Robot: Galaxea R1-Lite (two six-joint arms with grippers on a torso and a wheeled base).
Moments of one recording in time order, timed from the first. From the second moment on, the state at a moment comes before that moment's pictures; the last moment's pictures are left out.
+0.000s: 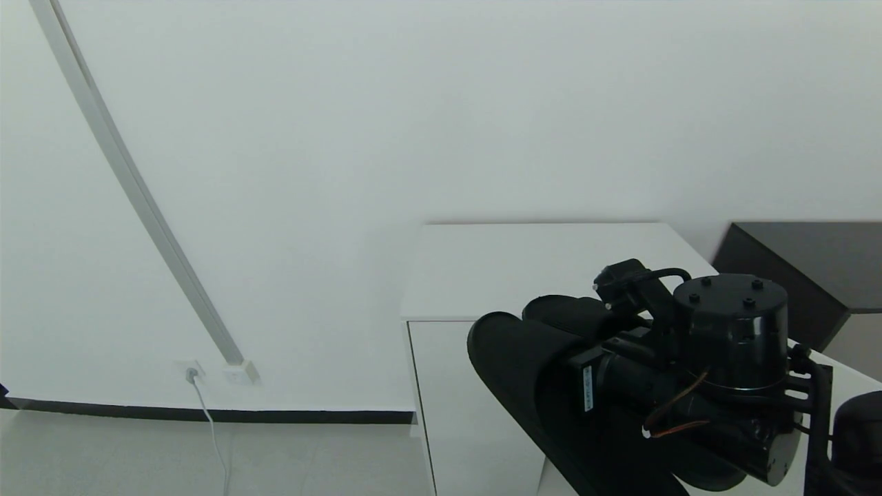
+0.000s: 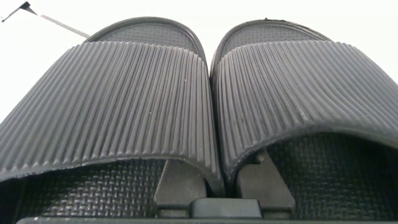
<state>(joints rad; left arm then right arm) 0.00 0.00 0.00 0.00 -0.07 0.00 0.81 1.66 -0.68 -0.68 -0.22 0.17</state>
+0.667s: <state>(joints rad) 0.00 0.00 0.00 0.00 -0.07 0.00 0.82 1.66 -0.68 -0.68 -0.22 0.17</state>
